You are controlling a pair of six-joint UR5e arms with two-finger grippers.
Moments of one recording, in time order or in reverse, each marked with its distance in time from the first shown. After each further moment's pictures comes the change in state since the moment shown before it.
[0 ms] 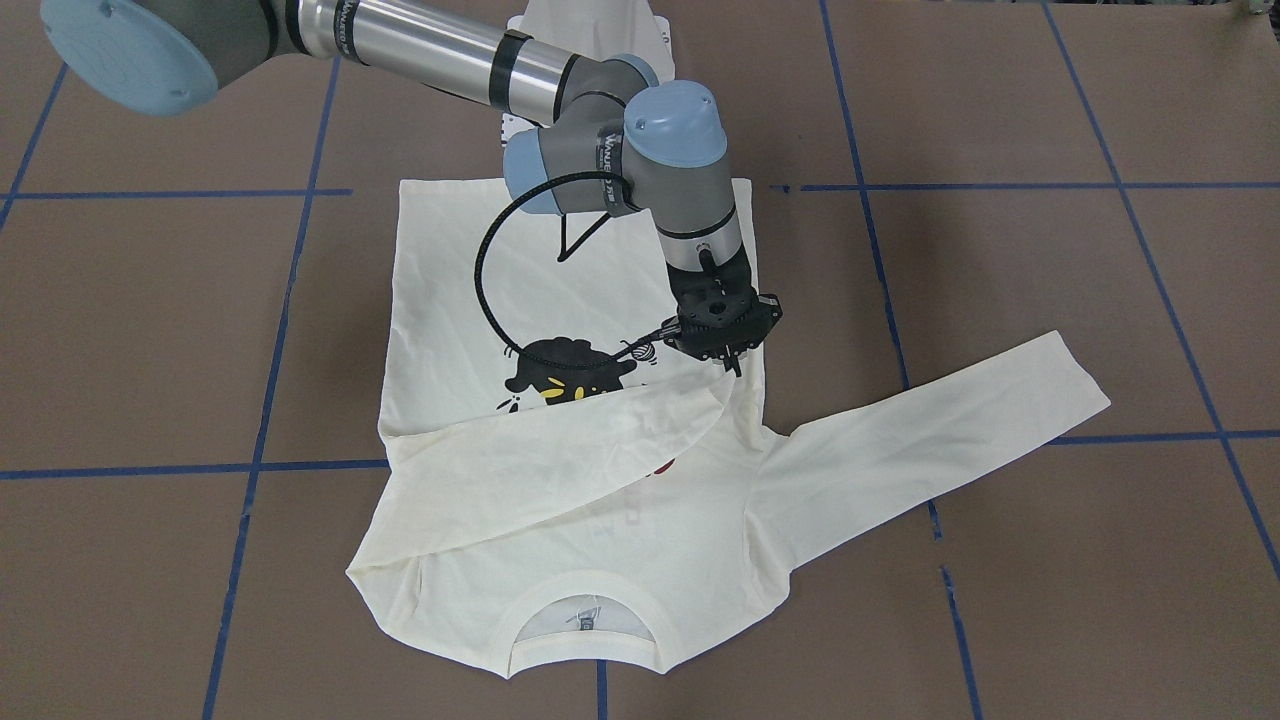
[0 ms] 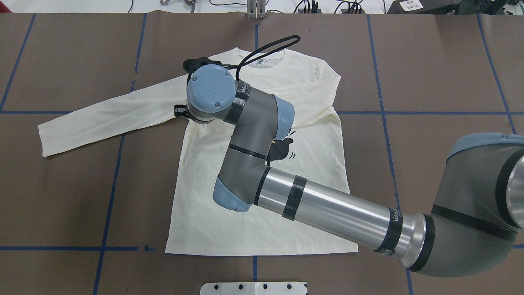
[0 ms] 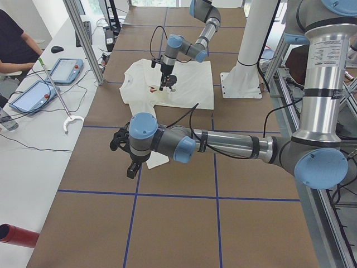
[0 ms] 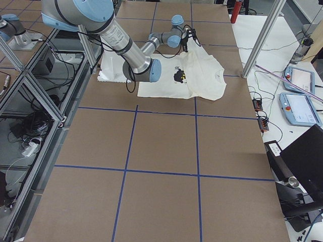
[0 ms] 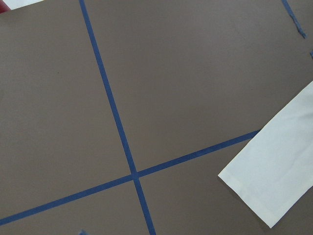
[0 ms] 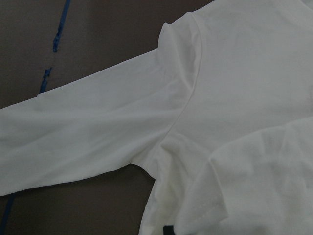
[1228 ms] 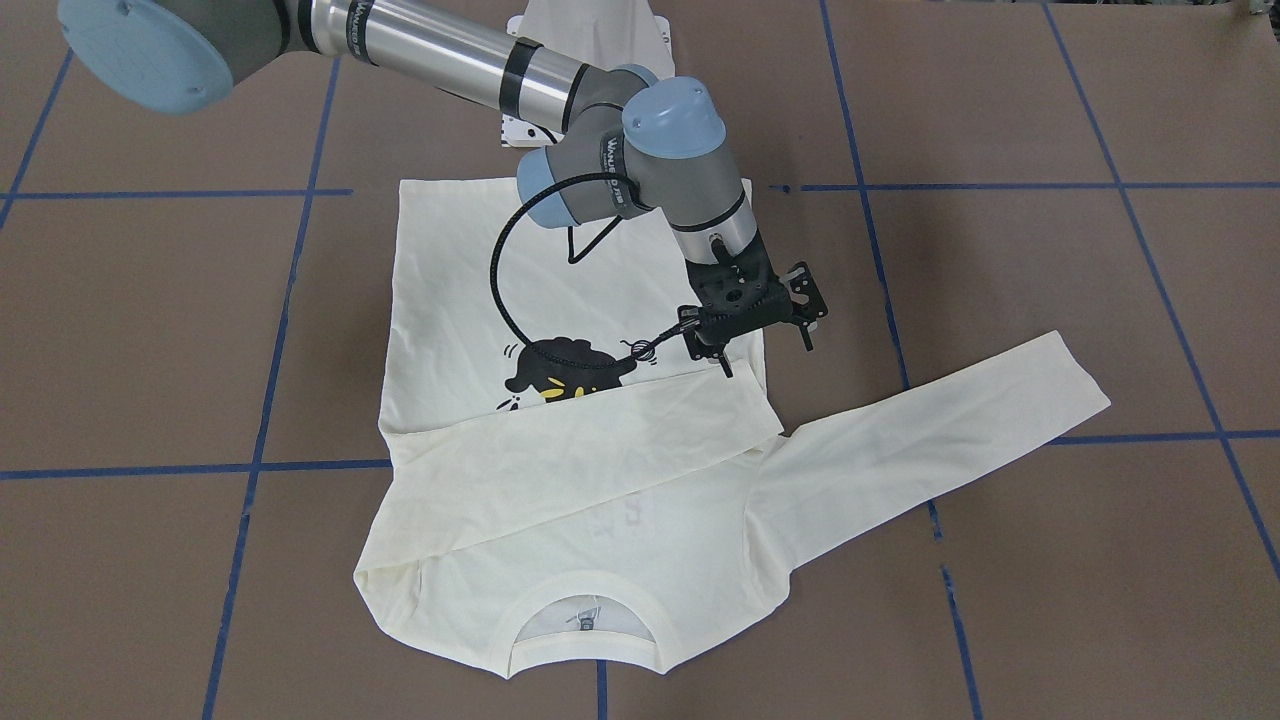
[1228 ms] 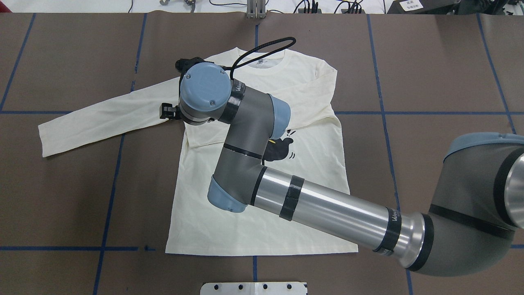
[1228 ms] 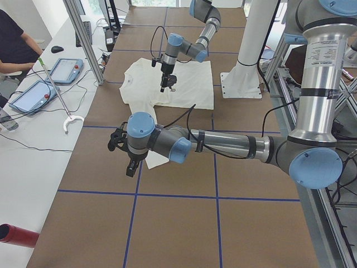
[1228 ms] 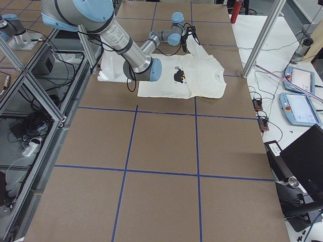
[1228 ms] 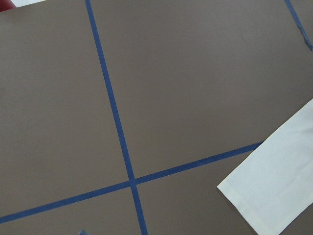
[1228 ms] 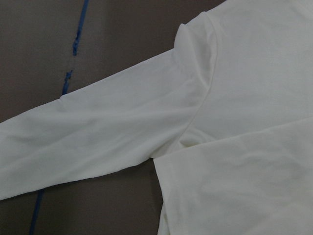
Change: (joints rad) left arm 0.058 -0.013 0.026 -0.107 0.024 -0.252; right arm 0.033 -0.002 0.074 -0.102 0.088 0.028
